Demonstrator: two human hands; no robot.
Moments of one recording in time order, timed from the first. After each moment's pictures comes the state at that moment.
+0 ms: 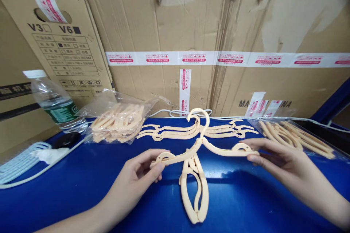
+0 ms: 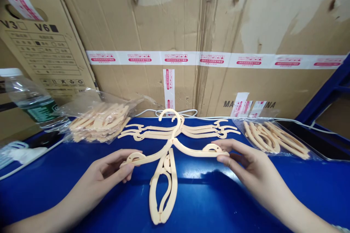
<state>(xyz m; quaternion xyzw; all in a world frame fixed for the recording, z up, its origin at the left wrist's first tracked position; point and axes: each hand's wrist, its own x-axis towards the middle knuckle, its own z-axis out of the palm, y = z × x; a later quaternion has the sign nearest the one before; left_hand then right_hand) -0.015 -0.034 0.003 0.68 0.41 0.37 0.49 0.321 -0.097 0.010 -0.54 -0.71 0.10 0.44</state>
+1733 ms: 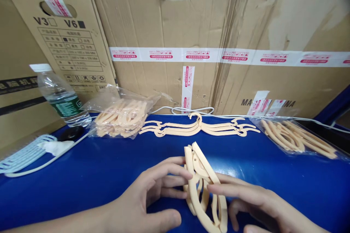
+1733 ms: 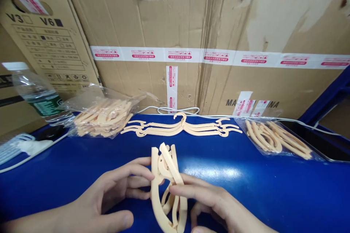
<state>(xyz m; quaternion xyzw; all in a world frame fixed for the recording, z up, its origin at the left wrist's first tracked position) -0.011 -0.060 0.003 0.66 0.13 0.26 0.69 0.264 -0.139 0.000 -0.43 -0.73 0.40 0.34</state>
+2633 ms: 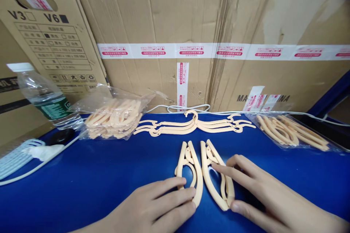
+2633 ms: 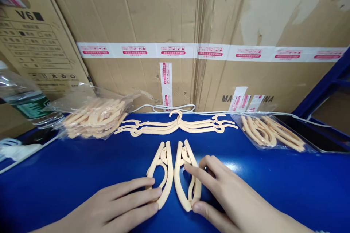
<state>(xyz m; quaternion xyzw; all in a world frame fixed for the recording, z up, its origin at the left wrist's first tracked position) -0.019 -0.063 0.003 0.99 0.07 0.12 -0.04 0.283 -0.131 0.001 -0.53 -0.83 0.08 0.16</state>
